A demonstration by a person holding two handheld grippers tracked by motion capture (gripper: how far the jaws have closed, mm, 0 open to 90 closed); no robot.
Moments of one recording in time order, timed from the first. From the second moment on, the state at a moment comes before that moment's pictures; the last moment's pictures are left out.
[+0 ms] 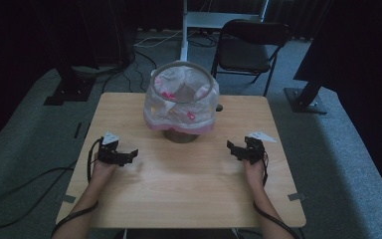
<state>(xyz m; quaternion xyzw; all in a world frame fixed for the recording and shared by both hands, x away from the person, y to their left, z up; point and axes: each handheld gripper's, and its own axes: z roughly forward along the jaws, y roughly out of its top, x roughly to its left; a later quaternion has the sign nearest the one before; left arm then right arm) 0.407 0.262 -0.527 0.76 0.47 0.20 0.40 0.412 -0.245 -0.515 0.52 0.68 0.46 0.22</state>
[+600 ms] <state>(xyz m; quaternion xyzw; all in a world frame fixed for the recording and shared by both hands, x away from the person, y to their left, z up) 0.477 0.231 -0.492 0.73 0.48 0.24 0.42 0.485 -0.223 -0.490 0.54 0.67 0.45 0.23</state>
